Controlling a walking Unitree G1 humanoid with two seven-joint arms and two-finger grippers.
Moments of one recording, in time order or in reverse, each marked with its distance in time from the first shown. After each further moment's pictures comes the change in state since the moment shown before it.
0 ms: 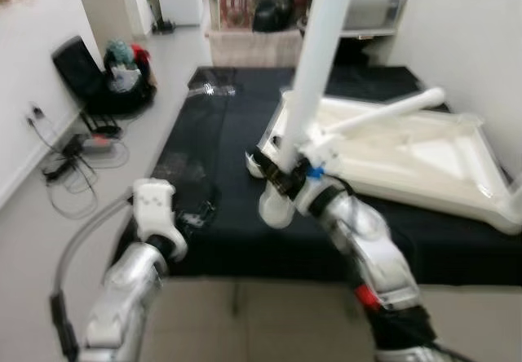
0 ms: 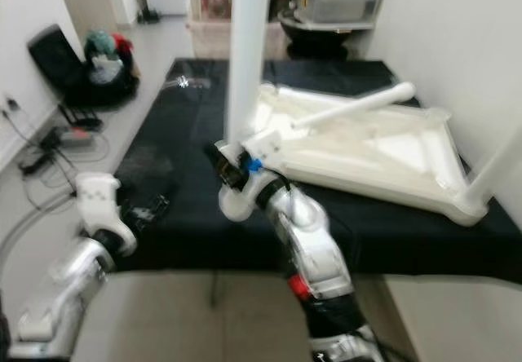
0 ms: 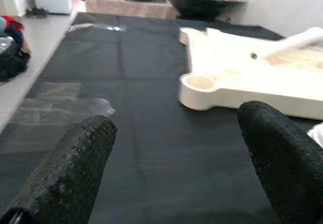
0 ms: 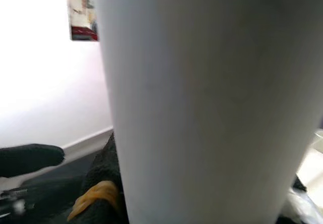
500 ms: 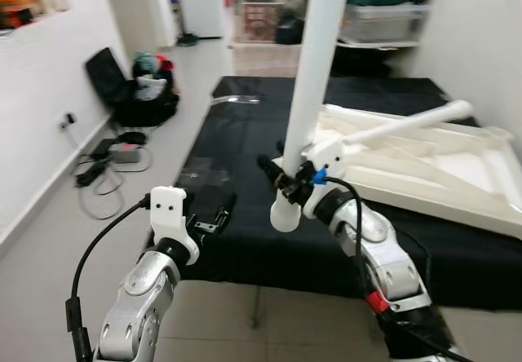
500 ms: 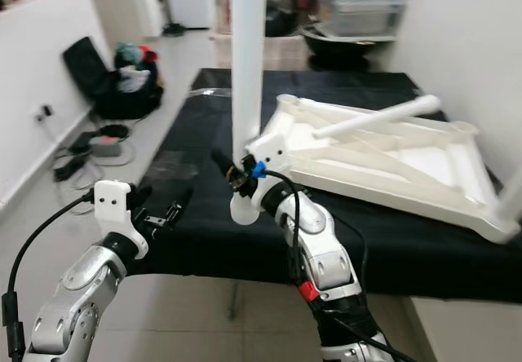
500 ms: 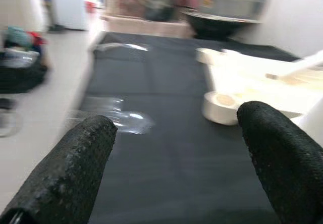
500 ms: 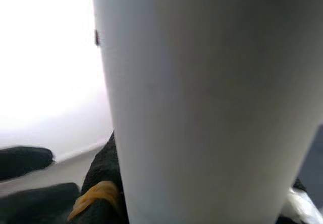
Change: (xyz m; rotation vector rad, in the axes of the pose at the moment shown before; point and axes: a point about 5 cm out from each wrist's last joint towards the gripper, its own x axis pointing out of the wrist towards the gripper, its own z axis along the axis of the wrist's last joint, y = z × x) left arm -0.001 -0.005 0.011 0.035 -0.043 -0.049; right arm 0.005 -0.002 0.006 0.008 -0.030 -0.024
